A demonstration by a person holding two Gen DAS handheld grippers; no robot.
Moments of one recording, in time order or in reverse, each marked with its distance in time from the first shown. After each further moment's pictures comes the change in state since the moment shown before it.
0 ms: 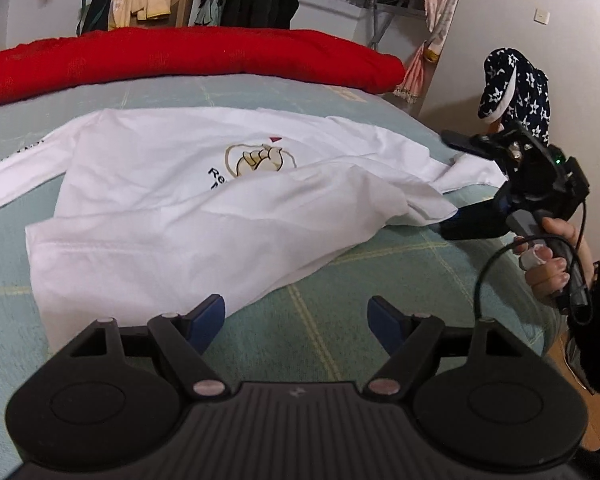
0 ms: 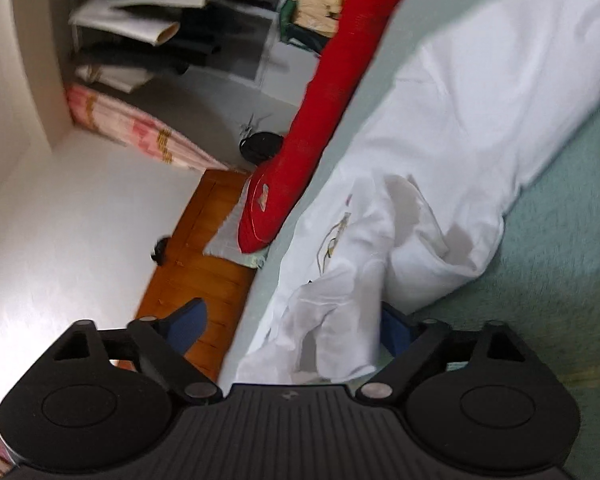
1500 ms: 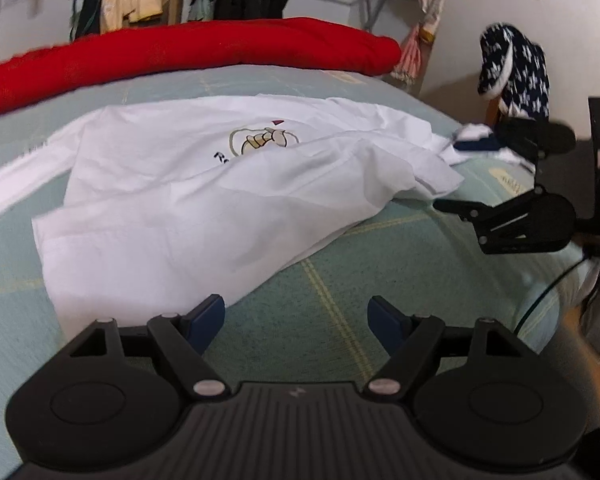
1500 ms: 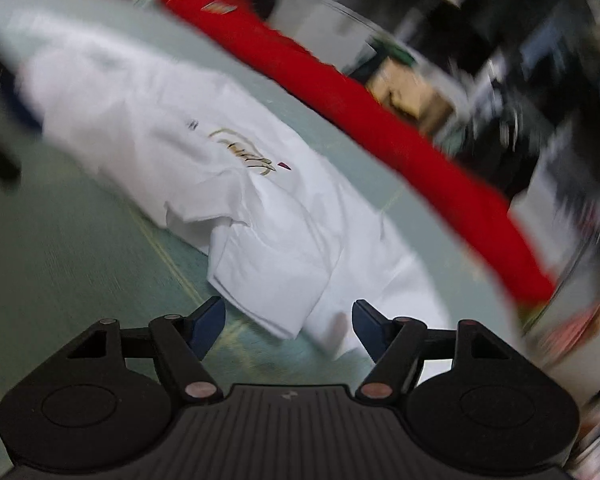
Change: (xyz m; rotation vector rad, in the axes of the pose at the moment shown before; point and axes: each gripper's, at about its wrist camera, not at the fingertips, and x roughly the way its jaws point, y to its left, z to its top) left arm -0.003 0.001 -0.010 0.104 0.033 0.034; right arm 0.066 0.105 -0.120 -1.660 0.259 -1.057
